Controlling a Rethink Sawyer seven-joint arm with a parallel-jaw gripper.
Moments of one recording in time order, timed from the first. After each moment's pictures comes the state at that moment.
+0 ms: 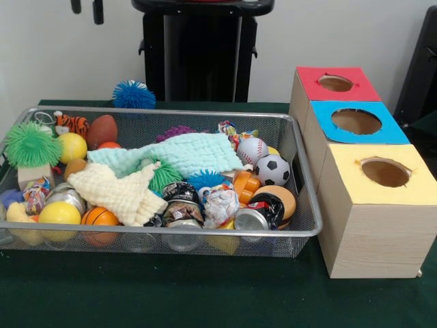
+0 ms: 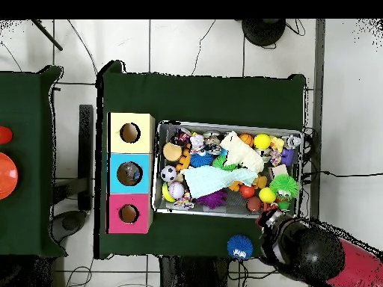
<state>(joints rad) -0.83 -1.13 0.19 2.04 -0.27 0.71 2.00</state>
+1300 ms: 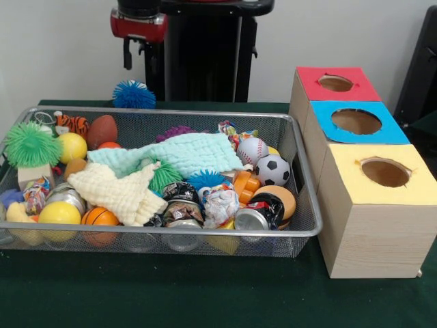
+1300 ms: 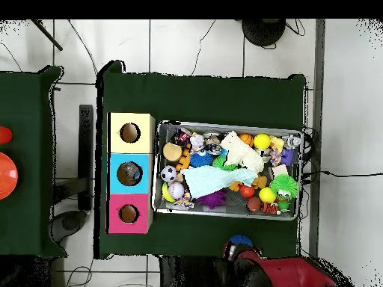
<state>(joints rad) -0.77 -0.82 0.14 2.21 -0.83 0.25 2.00</state>
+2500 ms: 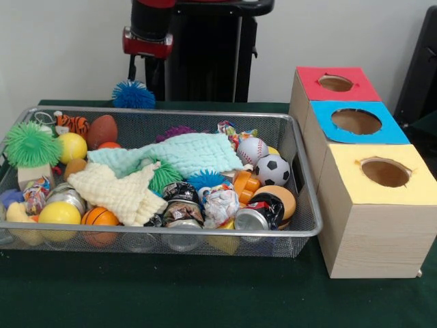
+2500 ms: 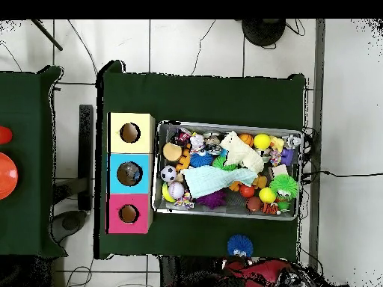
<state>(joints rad) -0.41 -0.46 -0.29 2.05 -0.89 -0.03 2.00</state>
